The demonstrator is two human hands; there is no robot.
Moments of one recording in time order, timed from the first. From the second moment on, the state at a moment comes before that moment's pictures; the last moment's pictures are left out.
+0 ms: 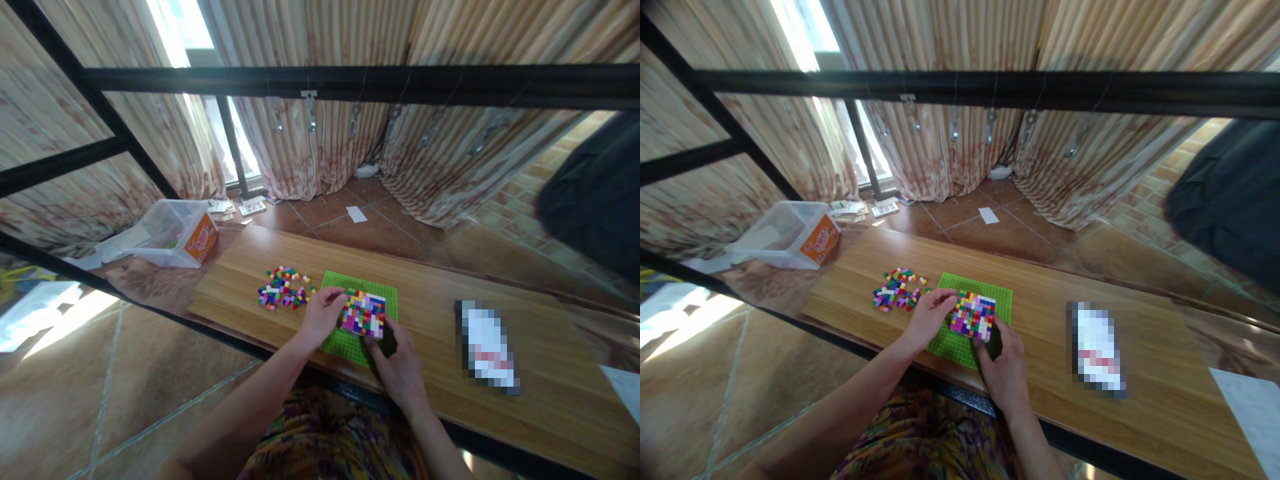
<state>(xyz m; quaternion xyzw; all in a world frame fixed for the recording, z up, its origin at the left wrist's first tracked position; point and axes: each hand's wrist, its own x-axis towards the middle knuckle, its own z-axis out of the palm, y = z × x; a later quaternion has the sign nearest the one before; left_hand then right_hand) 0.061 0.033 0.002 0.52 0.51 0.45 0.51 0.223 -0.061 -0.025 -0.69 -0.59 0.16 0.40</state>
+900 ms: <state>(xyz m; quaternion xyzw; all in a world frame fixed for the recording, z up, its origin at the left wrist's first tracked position) -0.036 0.008 -0.003 0.68 0.62 0.36 0.17 0.226 -0.061 -0.030 -0.70 -0.59 0.16 0.38</state>
